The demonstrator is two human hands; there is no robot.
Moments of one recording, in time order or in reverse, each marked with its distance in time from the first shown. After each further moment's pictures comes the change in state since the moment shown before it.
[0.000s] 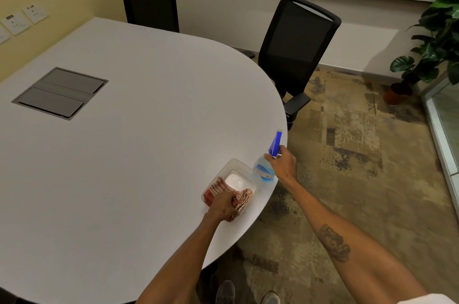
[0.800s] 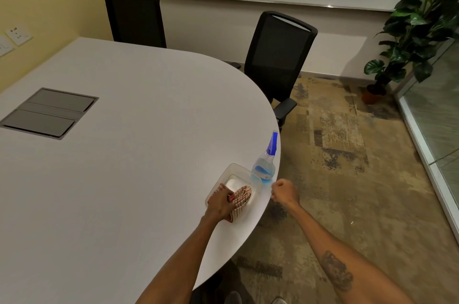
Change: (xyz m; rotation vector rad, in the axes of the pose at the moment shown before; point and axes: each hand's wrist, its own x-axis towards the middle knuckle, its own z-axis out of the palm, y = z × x) left_hand -0.016 -0.012 -0.021 -0.076 0.138 0.129; right_hand -0.064 0.047 0.010 -0.125 0.003 0.325
